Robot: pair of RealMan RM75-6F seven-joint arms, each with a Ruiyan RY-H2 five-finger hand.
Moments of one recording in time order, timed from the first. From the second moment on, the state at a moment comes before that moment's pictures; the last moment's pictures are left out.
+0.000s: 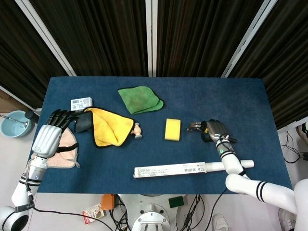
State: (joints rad) left arm -0.35 -1.21 -0.10 -1.62 1.51 1.38 -0.05; right arm 0.76 -1.52 0.17 -1.40 -0.64 0.85 -0.37
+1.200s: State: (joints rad) left arm -0.33 -1.21 -0.10 -1.61 1.51 1.39 -0.05; right arm 0.74 -1.58 0.17 -1.34 -0.76 0.89 -0.31
